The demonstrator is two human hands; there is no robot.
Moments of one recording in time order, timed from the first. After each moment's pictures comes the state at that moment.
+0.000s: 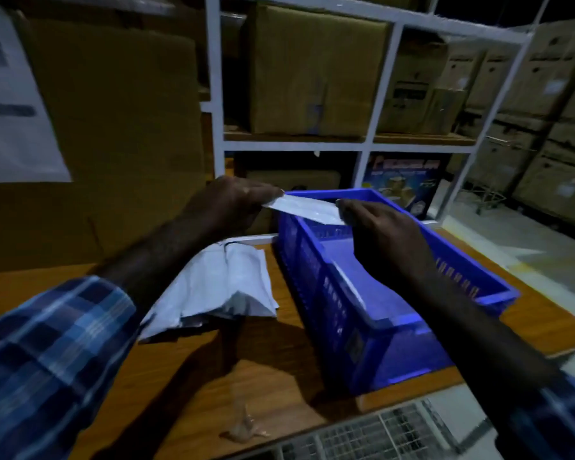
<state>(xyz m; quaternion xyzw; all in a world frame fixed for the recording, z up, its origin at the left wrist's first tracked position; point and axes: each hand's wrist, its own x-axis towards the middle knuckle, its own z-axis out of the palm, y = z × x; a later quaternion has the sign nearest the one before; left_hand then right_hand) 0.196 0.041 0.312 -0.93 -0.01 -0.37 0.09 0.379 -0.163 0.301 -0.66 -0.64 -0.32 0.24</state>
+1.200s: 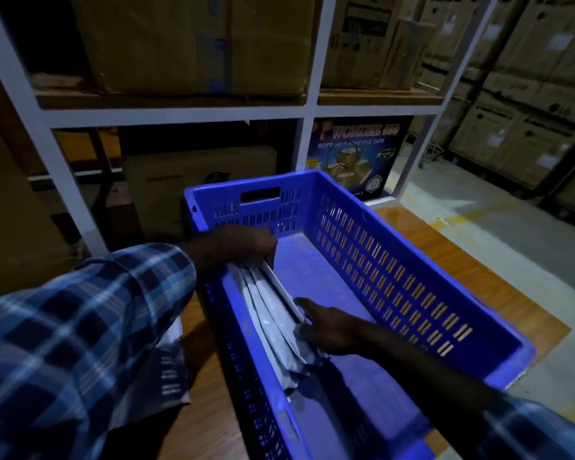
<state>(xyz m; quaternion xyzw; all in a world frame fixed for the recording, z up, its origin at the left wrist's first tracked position) 0.522 0.168 0.165 -0.98 0.03 0.20 0.02 0.539 -0.083 0.163 -0.83 -0.43 0.34 0.09</state>
